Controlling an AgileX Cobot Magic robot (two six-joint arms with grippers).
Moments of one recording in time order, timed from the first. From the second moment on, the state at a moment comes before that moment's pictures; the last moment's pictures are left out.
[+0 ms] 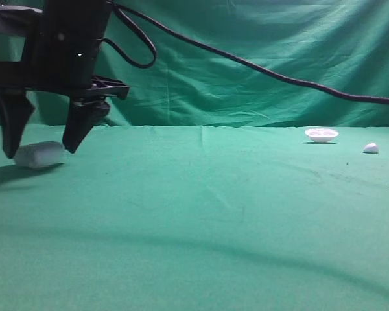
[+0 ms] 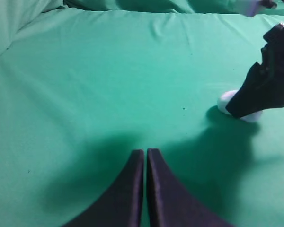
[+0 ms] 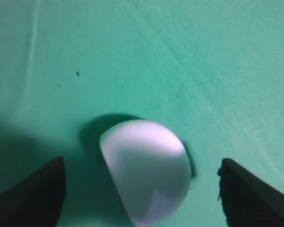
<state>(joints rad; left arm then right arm) 0.03 -0.01 0.02 -0.03 0.35 0.02 0.89 2.38 -2.18 0.03 1.01 -0.07</state>
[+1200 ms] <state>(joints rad) 0.03 -0.01 0.02 -0.03 0.35 0.02 0.81 1.67 -1.88 -0.06 1.25 0.14</state>
